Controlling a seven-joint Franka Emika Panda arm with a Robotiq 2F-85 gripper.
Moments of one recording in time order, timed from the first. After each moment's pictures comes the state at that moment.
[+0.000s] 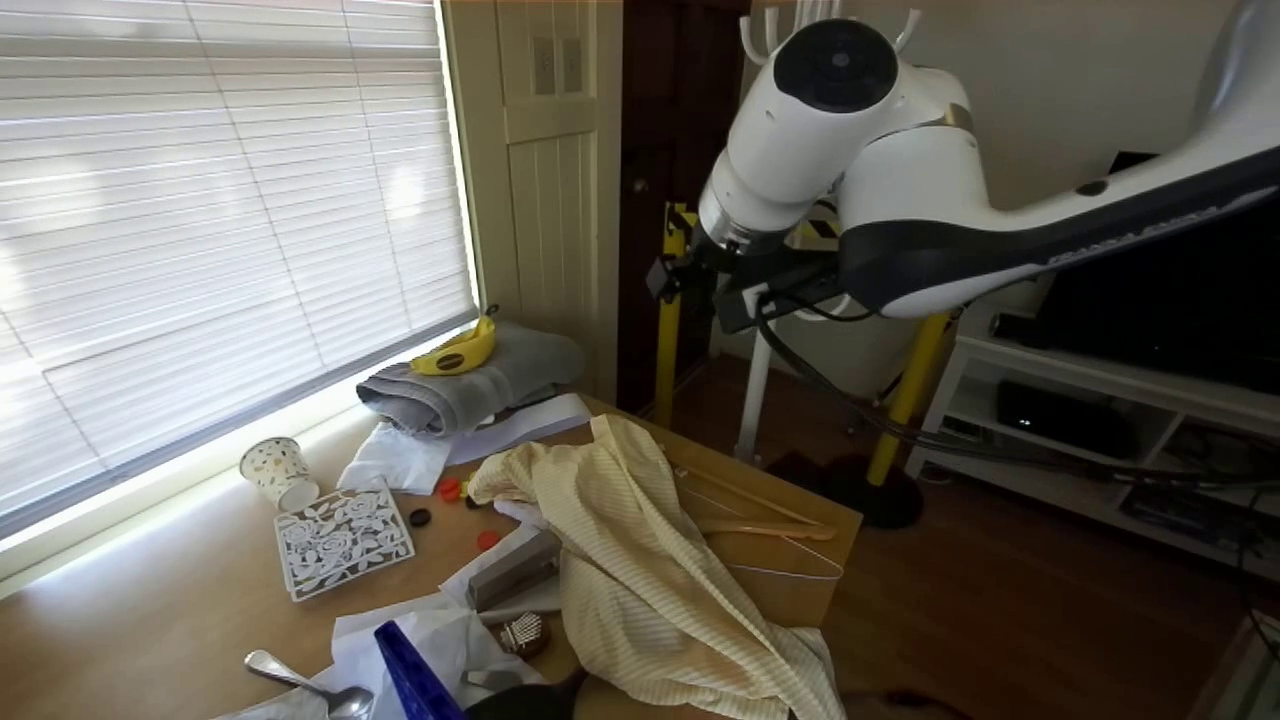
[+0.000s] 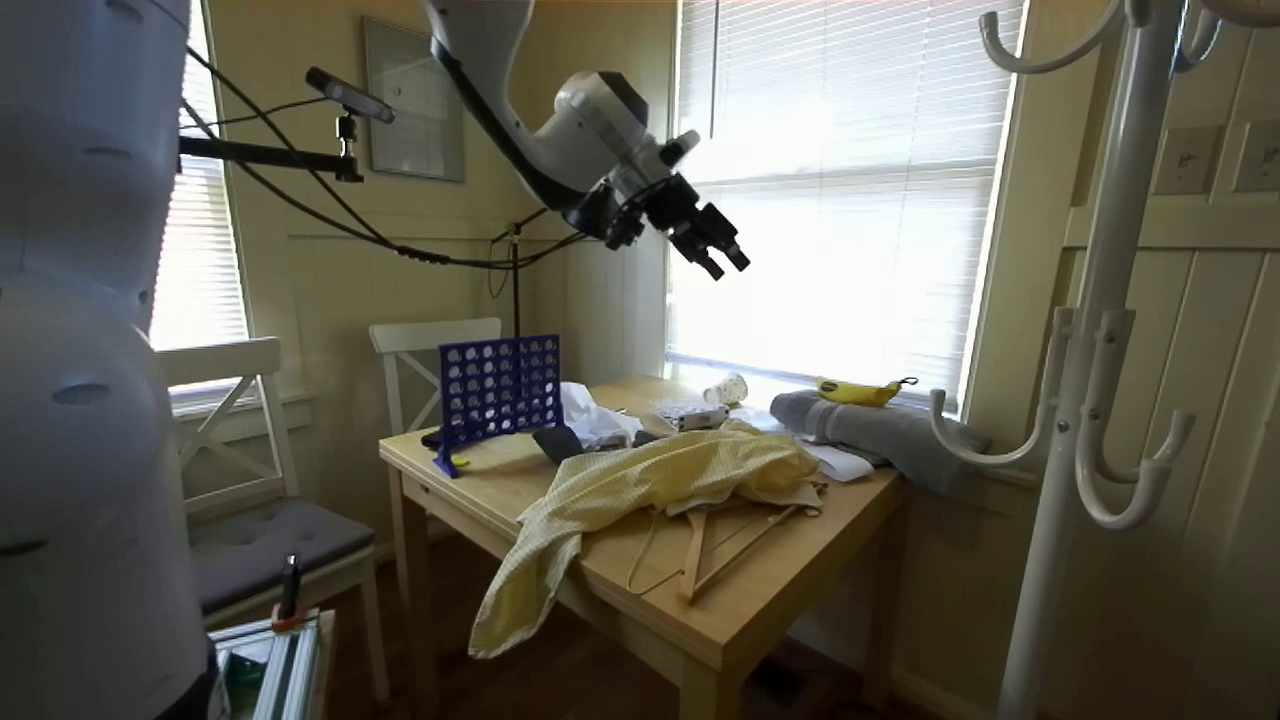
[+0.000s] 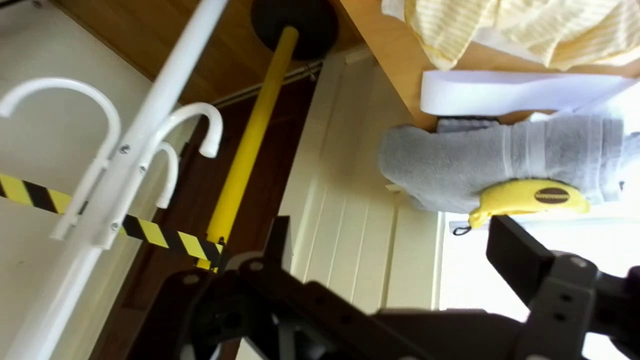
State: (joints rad) arm 0.36 0.21 0.24 -1.75 -0.94 2.22 1.21
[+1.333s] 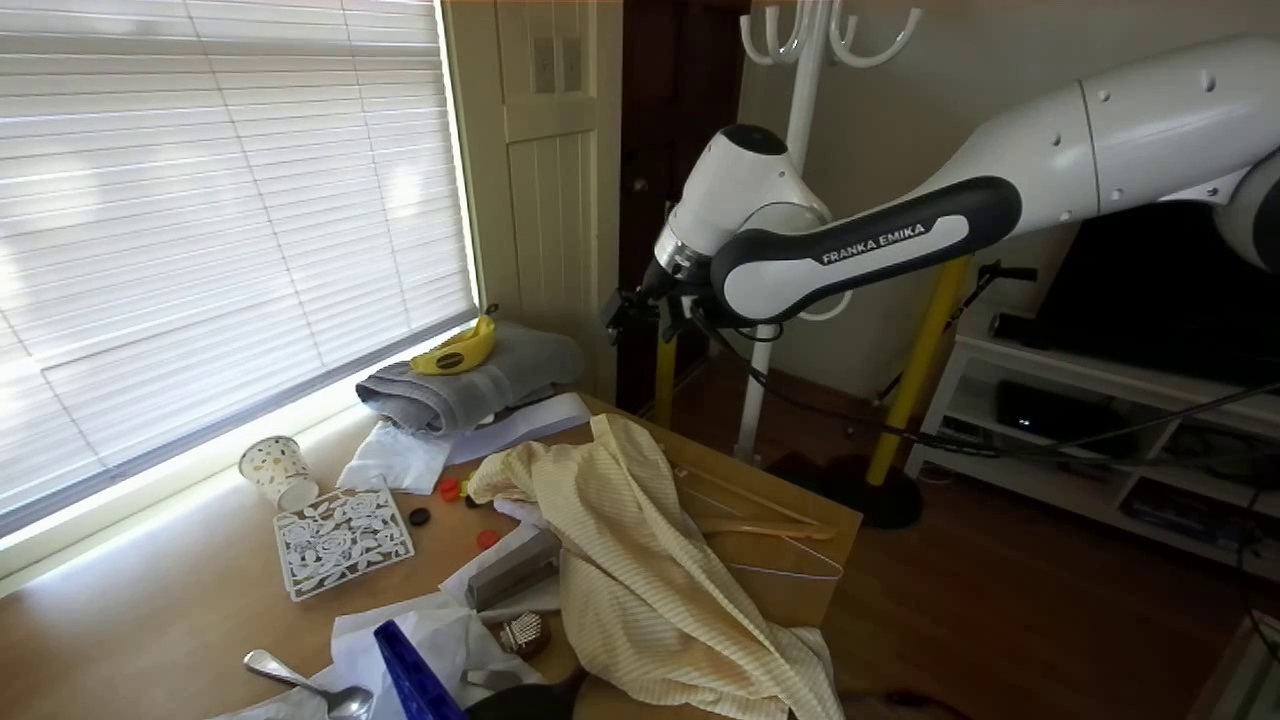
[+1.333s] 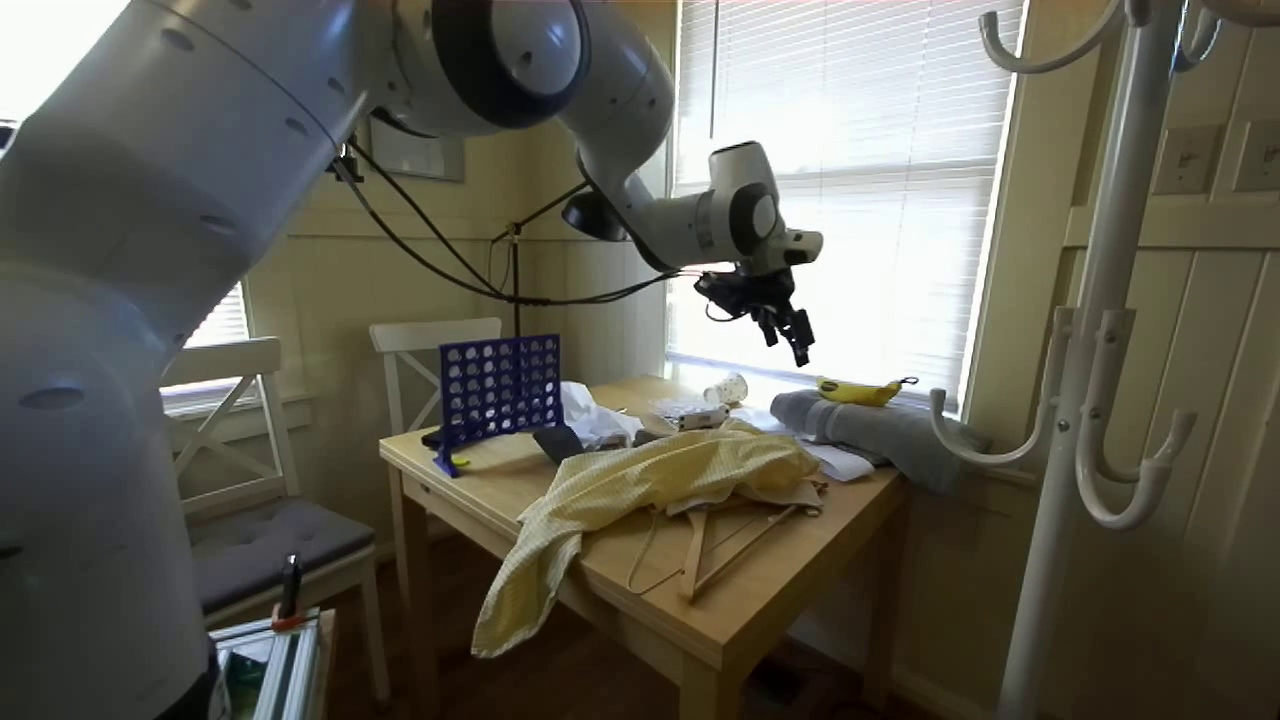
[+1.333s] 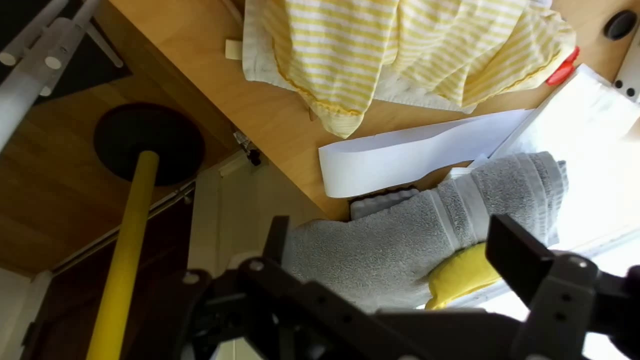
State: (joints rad) arm 0.29 0.62 0.11 -1.43 -0.27 2.52 0.72
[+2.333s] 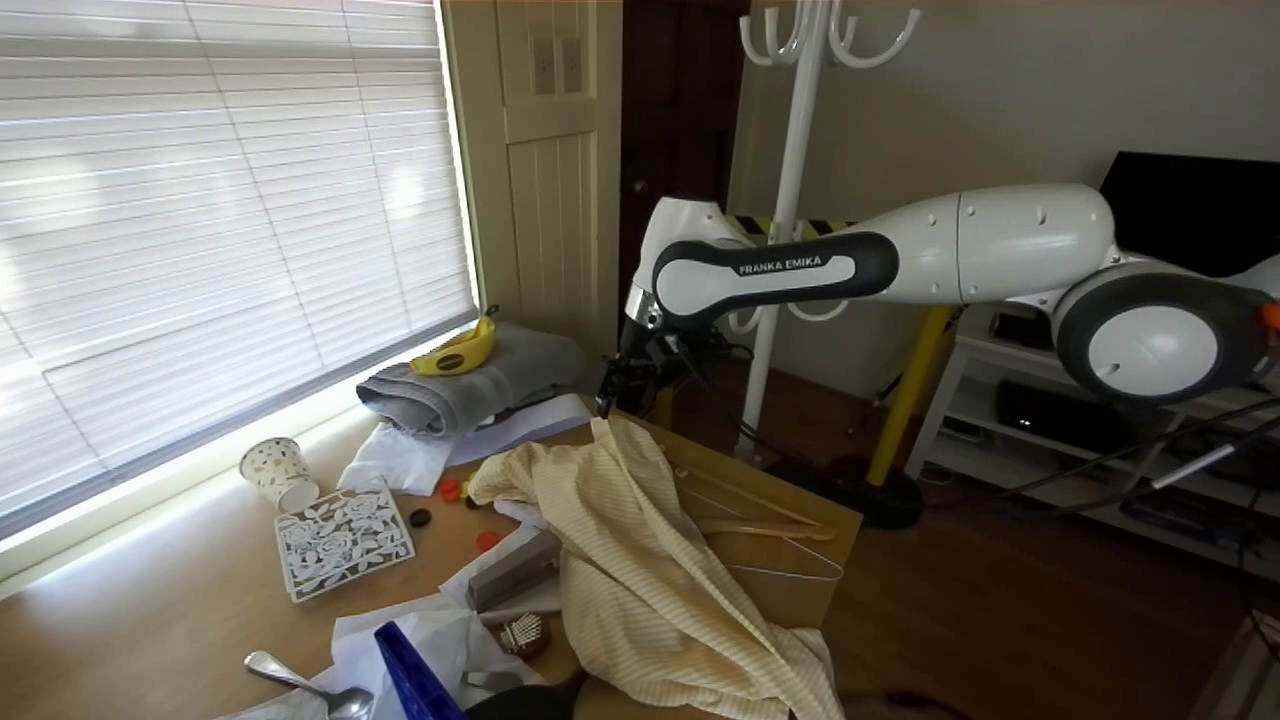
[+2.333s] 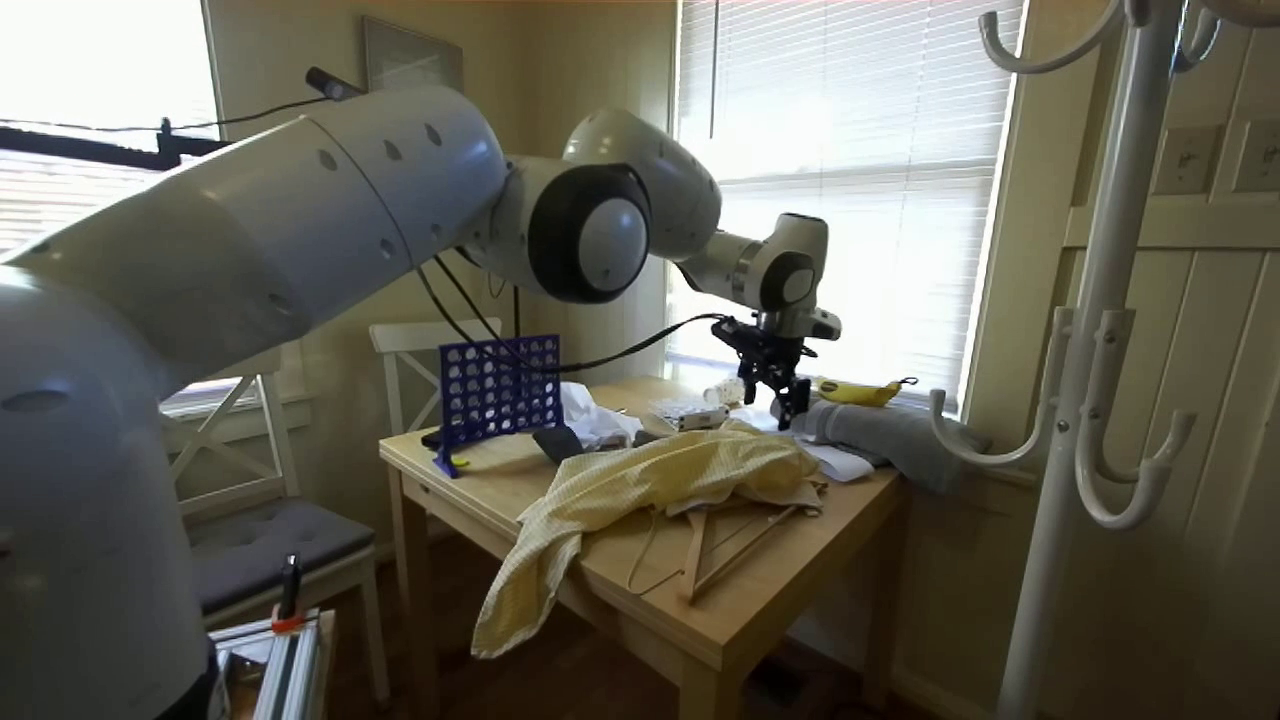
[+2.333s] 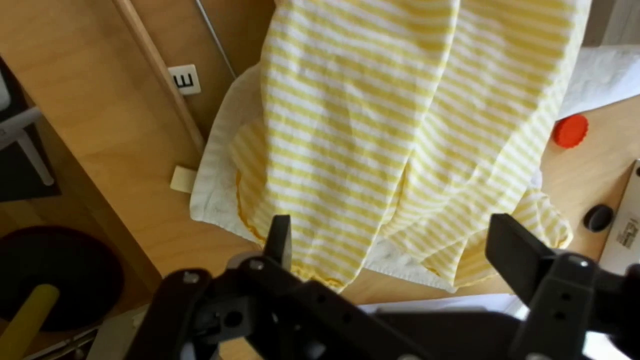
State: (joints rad) arm 0.26 1.04 0.18 -0.88 0.01 2.06 0.29
